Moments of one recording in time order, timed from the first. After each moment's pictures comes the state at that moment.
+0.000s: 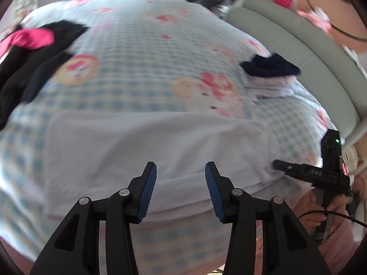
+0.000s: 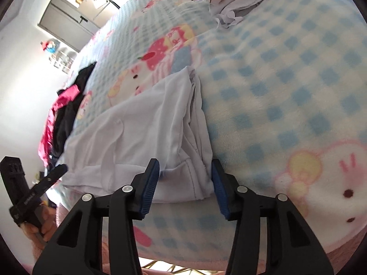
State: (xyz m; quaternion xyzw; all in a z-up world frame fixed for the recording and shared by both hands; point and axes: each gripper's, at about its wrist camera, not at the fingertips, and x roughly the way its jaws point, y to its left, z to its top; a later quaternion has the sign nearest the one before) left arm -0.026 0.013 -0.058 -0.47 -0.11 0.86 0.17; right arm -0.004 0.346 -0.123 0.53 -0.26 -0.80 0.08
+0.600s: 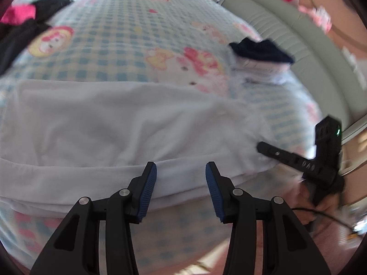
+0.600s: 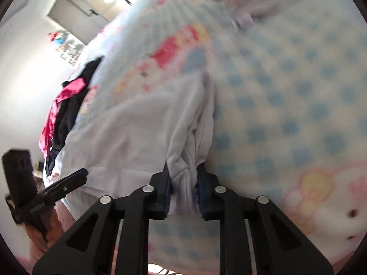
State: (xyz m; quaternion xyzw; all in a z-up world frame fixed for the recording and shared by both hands) left arm -0.028 0.036 -0.077 -0.51 -0.19 0.81 0.22; right arm -0.009 0.331 -0.103 0.50 -0.22 -0.83 0.12
